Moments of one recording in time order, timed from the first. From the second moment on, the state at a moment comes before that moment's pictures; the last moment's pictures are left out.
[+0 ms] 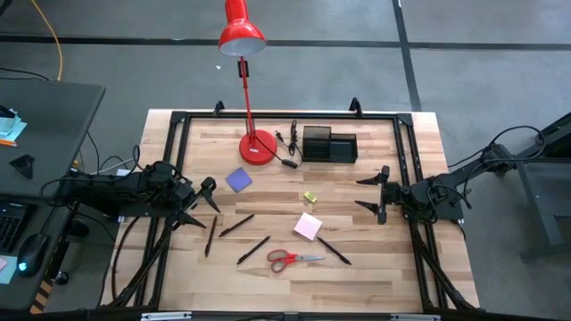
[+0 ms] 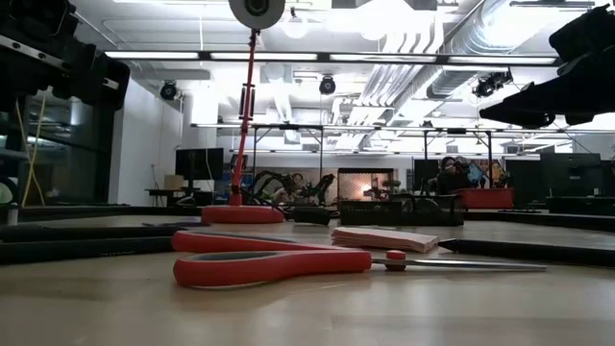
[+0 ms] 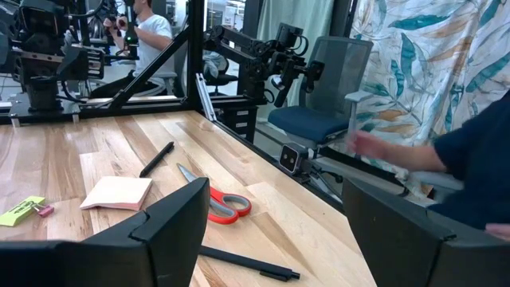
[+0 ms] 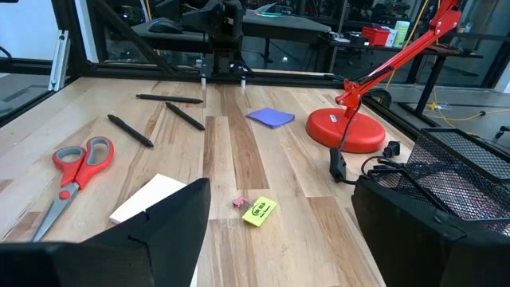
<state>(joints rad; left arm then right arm) 0.14 0.13 0.01 0.07 0.65 -0.08 0.45 0.25 0.01 0.08 0.59 0.00</state>
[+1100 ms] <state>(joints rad) 0.14 0.13 0.01 0.17 0.64 -0.08 0.44 0.28 0.01 0.21 0.57 0.43</state>
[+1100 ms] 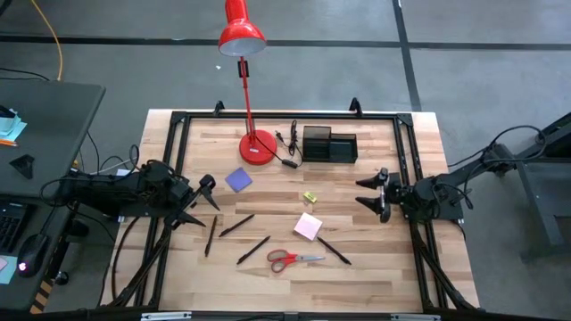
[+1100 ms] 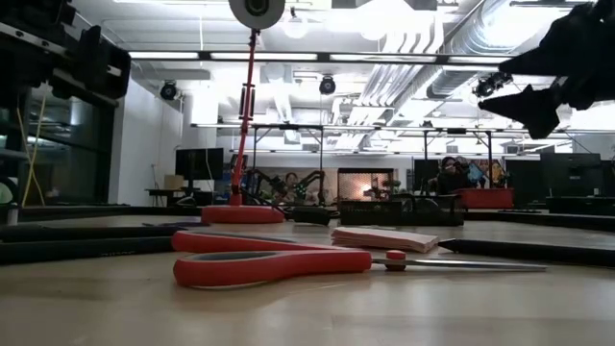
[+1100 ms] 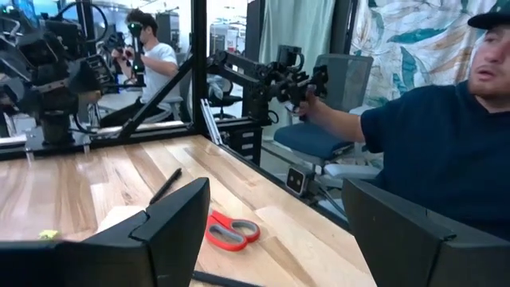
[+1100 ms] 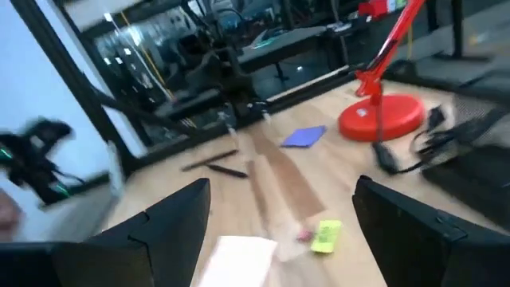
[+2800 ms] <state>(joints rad) 0.14 0.14 0.01 0.21 0.53 0.08 0.80 1.73 0.84 -0.13 0.87 1.42</state>
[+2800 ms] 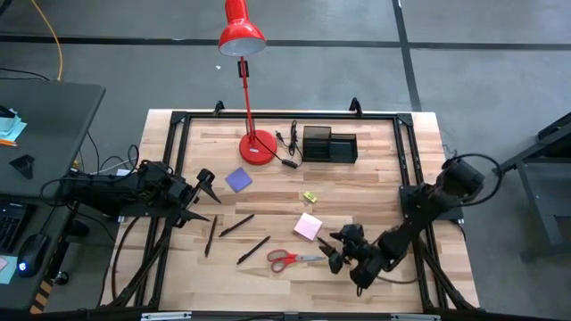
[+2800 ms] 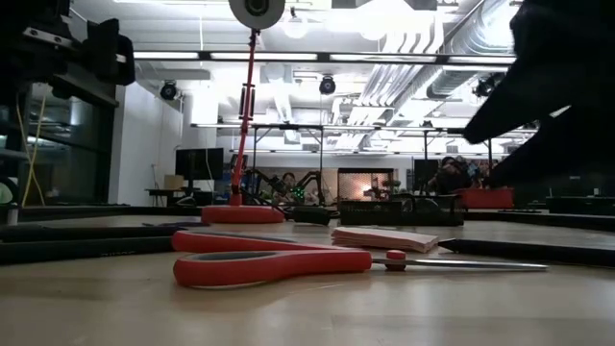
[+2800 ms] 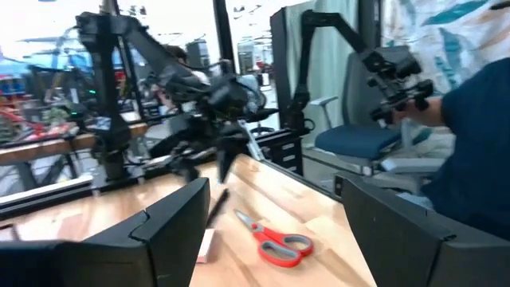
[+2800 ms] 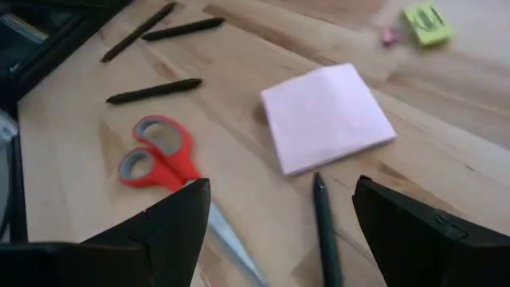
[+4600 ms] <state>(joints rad) 0.14 0.14 0.01 0.18 0.46 0.11 0.99 2.12 0.99 -0.50 1.06 1.71</state>
